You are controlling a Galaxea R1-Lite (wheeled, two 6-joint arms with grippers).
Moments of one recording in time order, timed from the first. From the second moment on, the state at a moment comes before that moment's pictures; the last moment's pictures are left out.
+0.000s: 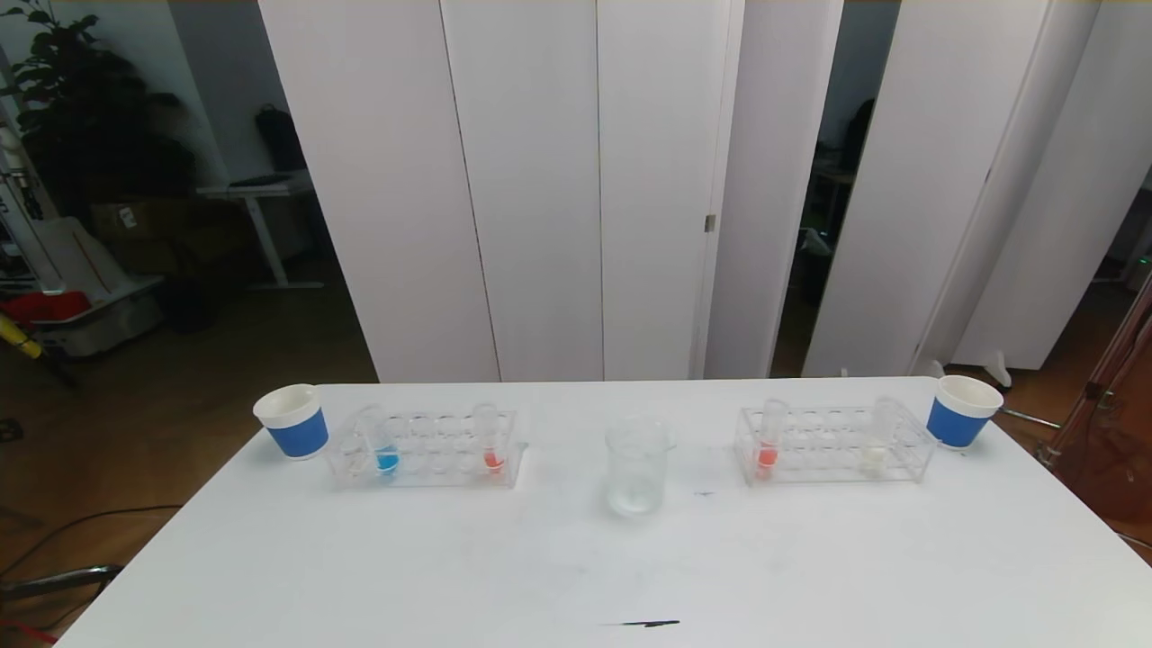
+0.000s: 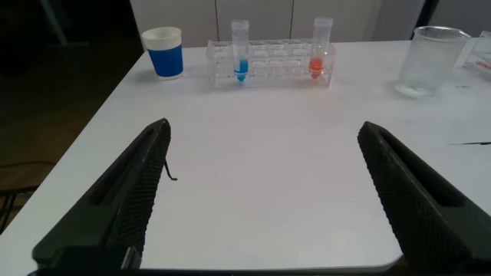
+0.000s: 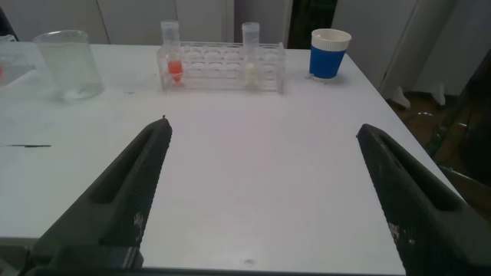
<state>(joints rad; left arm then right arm) 0.00 0.00 0.00 0.00 0.00 0.01 0.00 0.00 -0.01 0.02 0.00 0.01</state>
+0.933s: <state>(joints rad) 0.00 0.00 0.00 0.00 0.00 0.01 0.00 0.00 -0.01 0.02 0.00 0.01</state>
